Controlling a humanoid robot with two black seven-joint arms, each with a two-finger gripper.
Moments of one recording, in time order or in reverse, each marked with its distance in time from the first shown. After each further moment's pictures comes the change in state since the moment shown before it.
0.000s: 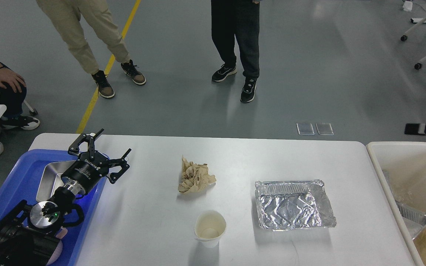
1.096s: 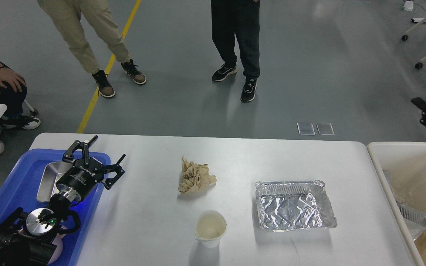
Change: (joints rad) left arm 0.036 0.009 -0.011 0.000 -0.009 0.014 -0.017; right arm 0.195 0.561 0.151 -0.481 0.497 -0.203 -0.224
